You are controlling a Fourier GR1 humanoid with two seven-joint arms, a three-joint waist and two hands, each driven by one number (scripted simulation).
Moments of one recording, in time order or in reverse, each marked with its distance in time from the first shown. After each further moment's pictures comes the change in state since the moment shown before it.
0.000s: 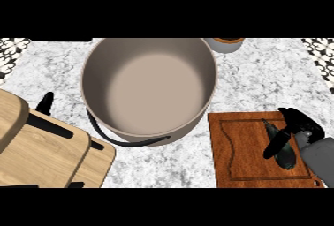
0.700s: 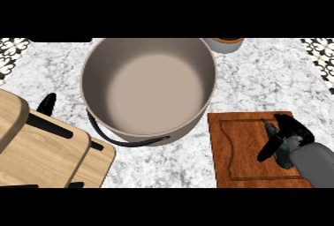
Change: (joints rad) left arm -0.005 -0.062 0.066 0.029 -0.060 -0.054 -0.035; right arm 0.049 0.122 -0.095 0.092 0.127 0.024 -0.060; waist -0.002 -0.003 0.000
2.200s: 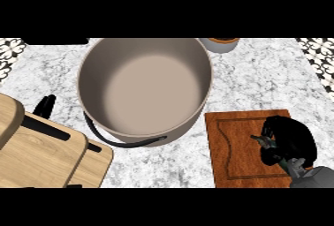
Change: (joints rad) left arm 0.025 -0.057 0.080 -0.048 -0.079 -0.060 0.036; right arm 0.170 -0.020 0.056 -0.387 0.466 -0.121 -0.197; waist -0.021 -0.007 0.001
